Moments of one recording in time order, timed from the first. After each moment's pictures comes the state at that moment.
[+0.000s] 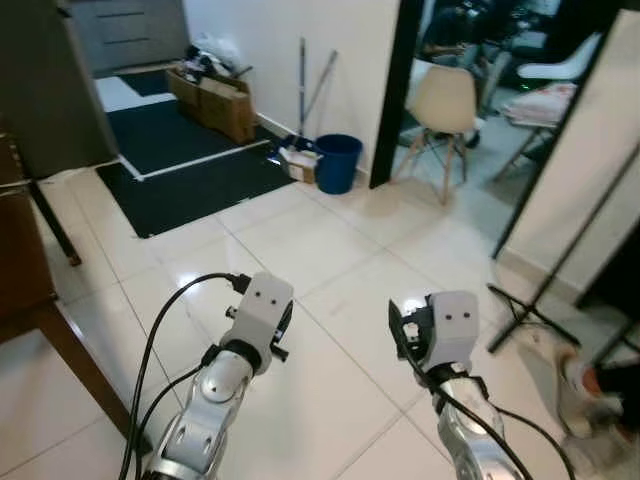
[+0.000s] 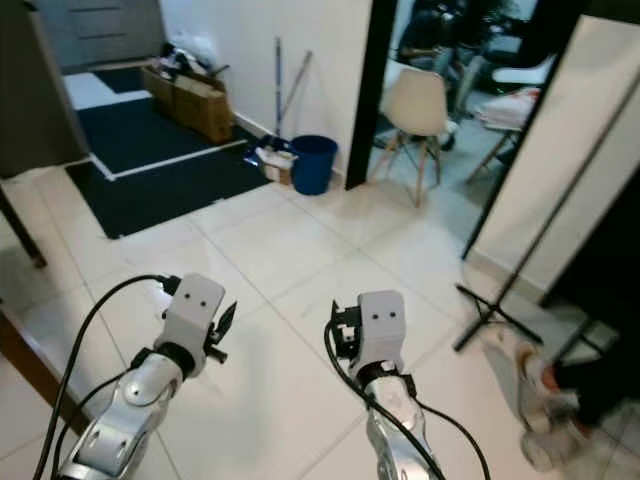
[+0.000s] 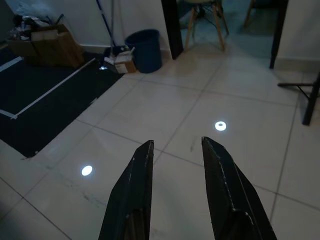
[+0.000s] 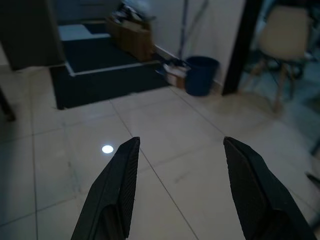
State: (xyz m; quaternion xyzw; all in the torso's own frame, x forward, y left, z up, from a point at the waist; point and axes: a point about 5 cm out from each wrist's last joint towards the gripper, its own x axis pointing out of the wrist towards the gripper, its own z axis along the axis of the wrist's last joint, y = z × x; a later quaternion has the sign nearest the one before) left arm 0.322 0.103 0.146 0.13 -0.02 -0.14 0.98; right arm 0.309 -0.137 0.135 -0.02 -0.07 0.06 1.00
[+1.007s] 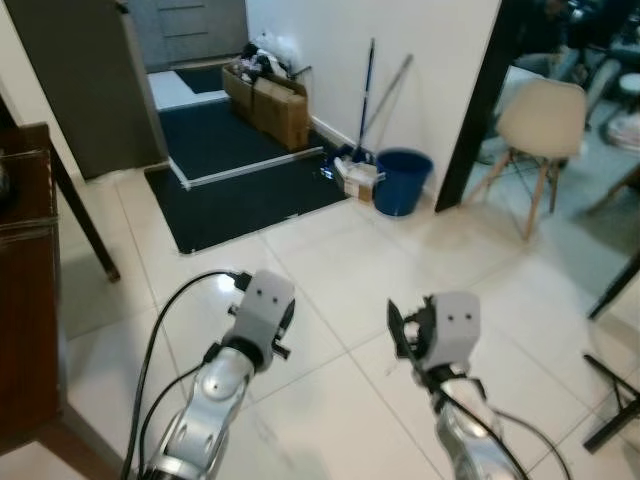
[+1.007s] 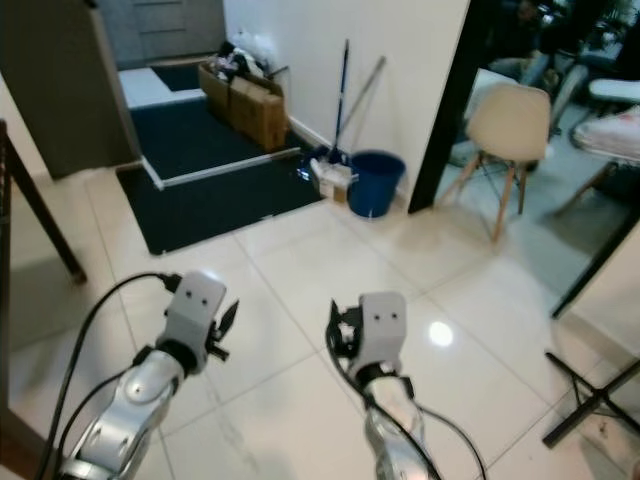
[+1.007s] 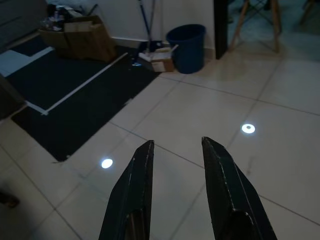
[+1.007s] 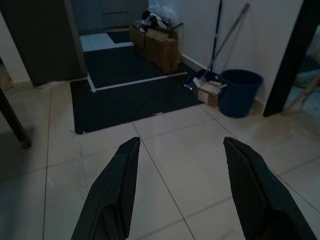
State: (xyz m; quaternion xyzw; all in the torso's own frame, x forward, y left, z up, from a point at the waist) left arm 0.323 0.101 0.148 0.13 -0.03 -0.15 0.98; right arm 0.309 -0.142 0.136 0.00 -0.08 0.04 1.00
